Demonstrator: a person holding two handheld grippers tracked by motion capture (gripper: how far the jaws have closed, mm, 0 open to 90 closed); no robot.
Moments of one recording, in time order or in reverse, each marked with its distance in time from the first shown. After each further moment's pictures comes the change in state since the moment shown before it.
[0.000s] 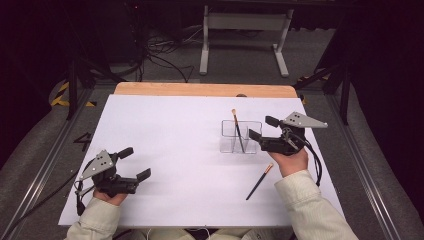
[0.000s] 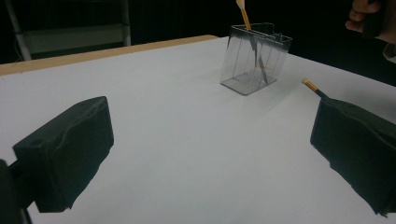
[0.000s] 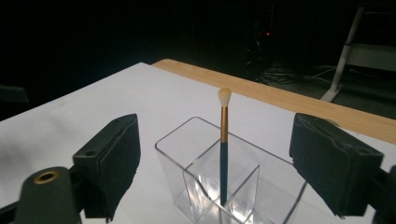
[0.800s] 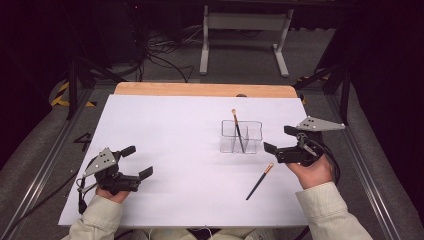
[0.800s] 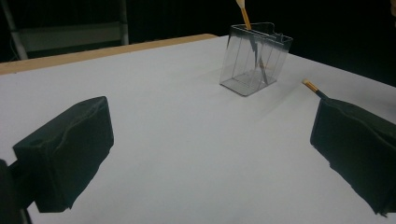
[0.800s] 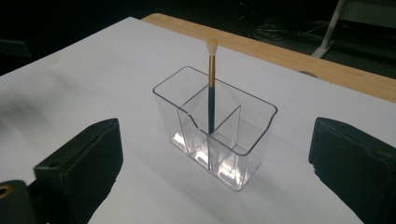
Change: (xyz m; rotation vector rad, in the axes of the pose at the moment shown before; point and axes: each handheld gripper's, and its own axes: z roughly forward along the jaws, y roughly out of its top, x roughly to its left) left arm 0.000 0.002 0.006 0.008 -0.001 0.001; right arm 0.000 0.006 -0.042 0.192 -0.049 0.008
